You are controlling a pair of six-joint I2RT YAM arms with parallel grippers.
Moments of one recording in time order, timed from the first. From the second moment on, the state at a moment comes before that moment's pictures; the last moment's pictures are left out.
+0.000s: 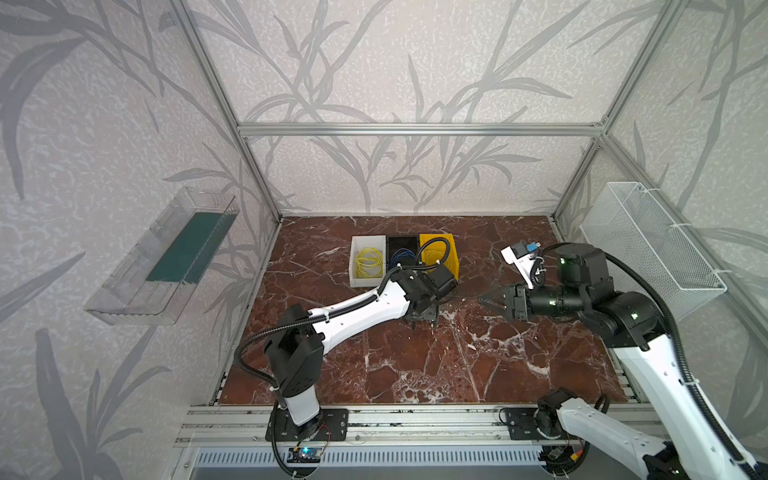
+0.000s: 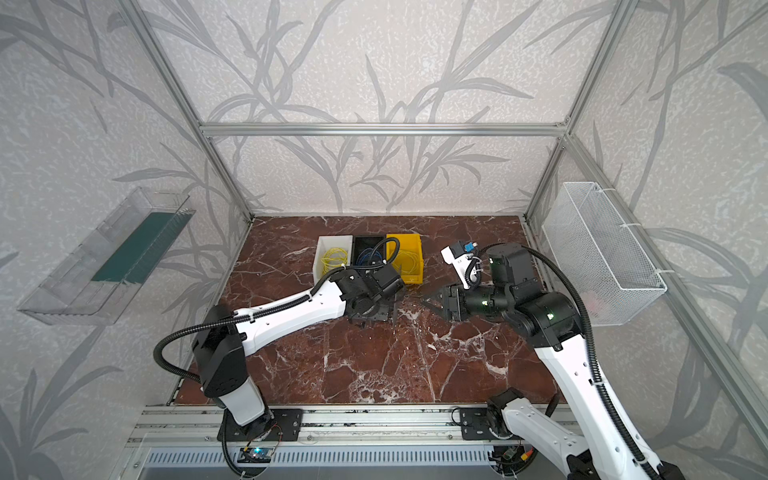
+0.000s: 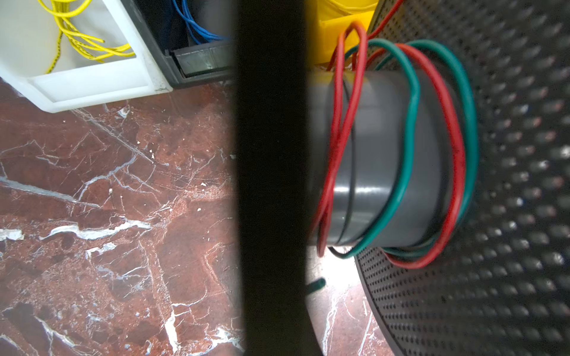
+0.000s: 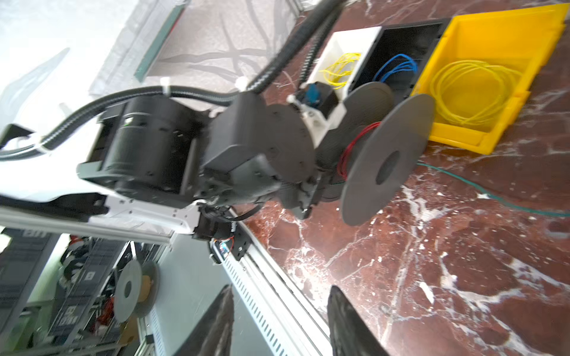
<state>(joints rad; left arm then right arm) -0.95 1.73 1.44 -1.02 -0.30 -0.79 0.36 0.96 1.28 -1.03 -0.63 0.30</state>
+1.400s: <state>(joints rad) -0.98 1.45 1.20 -1.06 -0.11 -0.65 0.22 1.44 1.39 -0.94 -0.25 0.13</state>
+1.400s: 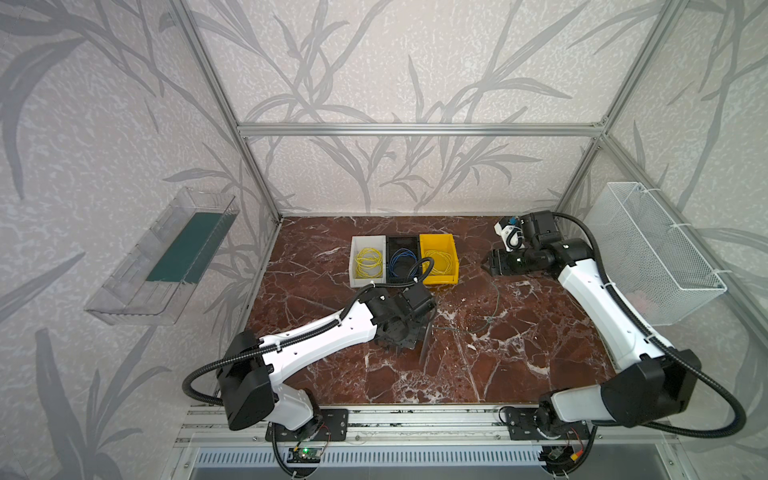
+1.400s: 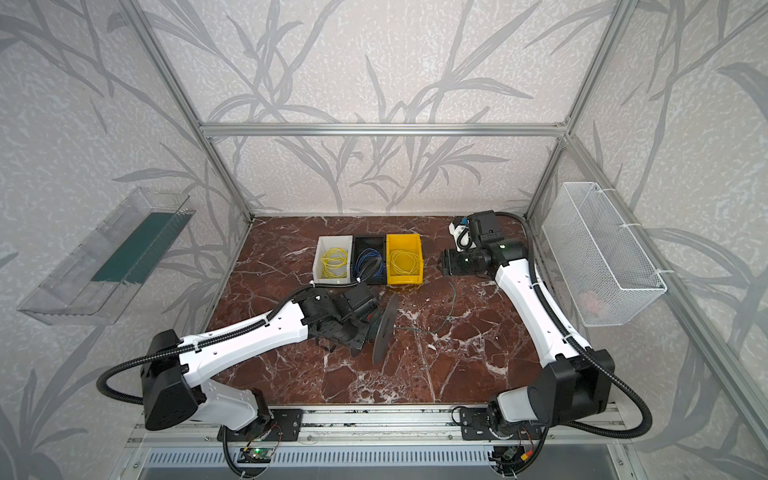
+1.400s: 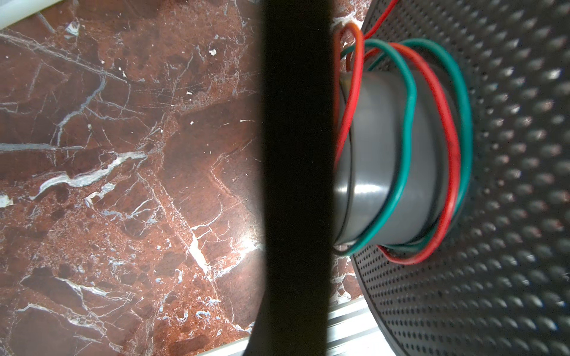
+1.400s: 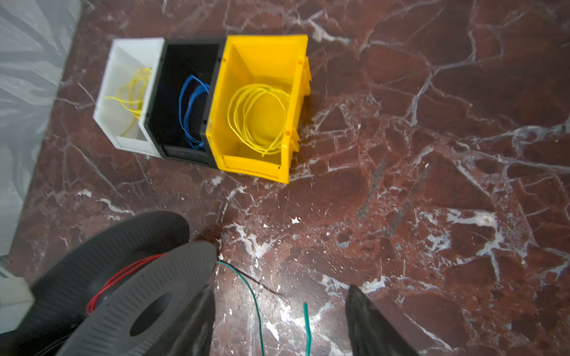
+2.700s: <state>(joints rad) -0.98 1.37 1.09 -0.96 -0.15 -0.63 0.31 1.61 1.46 -1.21 -0.07 0.05</state>
